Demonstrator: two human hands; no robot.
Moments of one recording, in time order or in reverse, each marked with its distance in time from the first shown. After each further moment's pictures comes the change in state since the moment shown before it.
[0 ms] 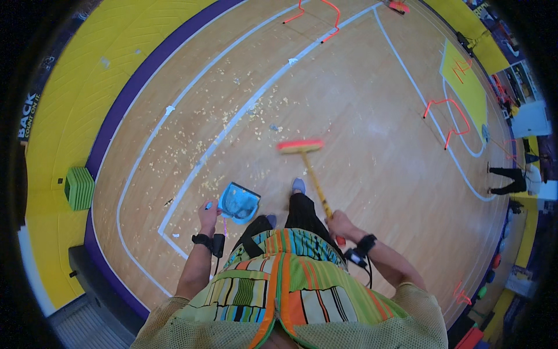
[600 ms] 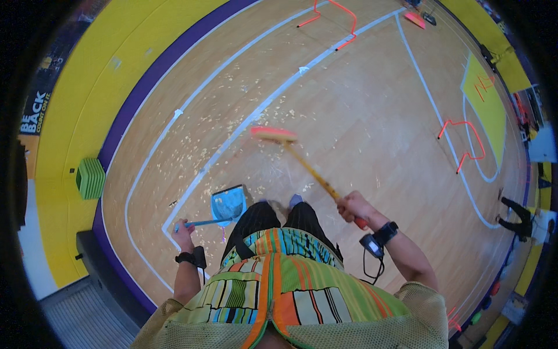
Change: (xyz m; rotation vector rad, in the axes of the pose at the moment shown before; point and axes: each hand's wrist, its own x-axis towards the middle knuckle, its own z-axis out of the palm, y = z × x) left_hand -0.011 0.072 0.006 -0.168 0.480 0.040; right_hand 0.066 -0.102 -0.202 0.366 -0.323 -0.018
